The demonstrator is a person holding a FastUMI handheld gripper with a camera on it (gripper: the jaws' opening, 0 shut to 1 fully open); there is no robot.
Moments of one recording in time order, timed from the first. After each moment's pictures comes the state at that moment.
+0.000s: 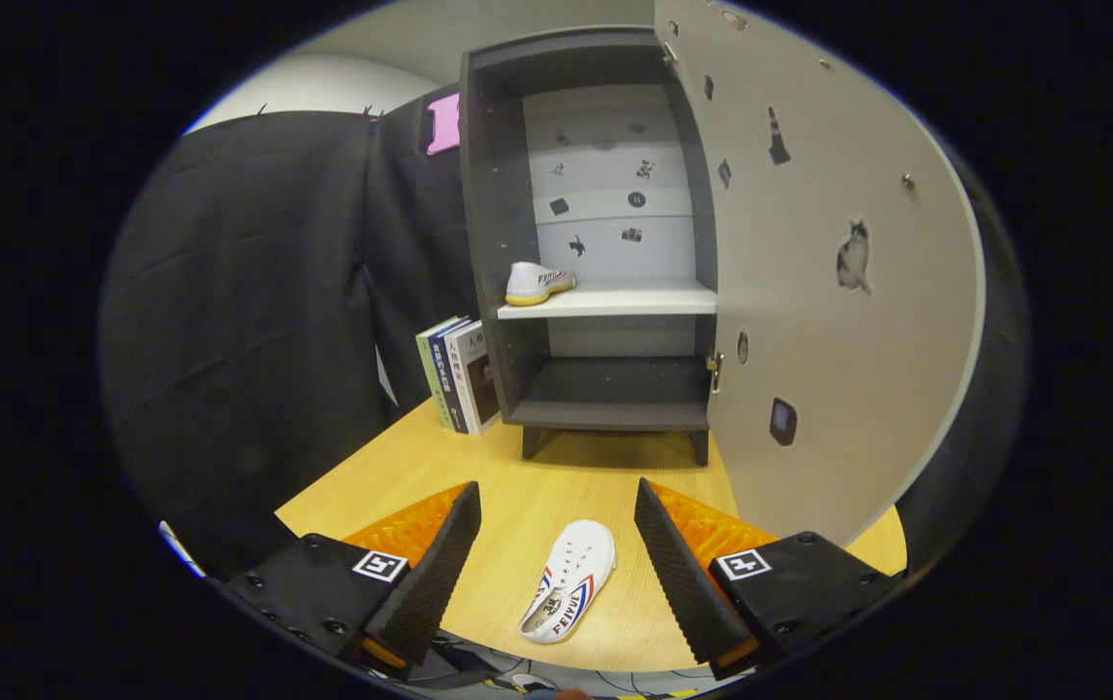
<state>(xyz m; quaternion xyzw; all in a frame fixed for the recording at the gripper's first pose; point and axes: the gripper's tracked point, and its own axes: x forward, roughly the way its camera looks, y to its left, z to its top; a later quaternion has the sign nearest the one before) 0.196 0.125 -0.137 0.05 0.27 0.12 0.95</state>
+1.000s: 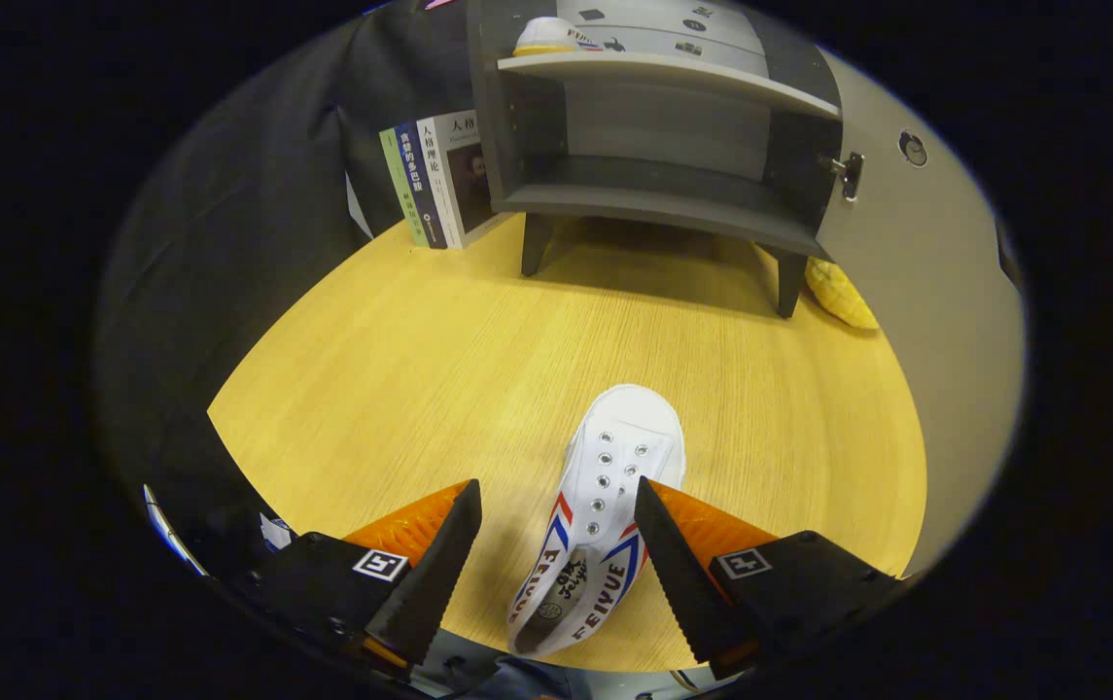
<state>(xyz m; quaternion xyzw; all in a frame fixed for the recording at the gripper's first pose) 0.225 0.180 -0.346 -0.01 0.50 0.13 0.86</state>
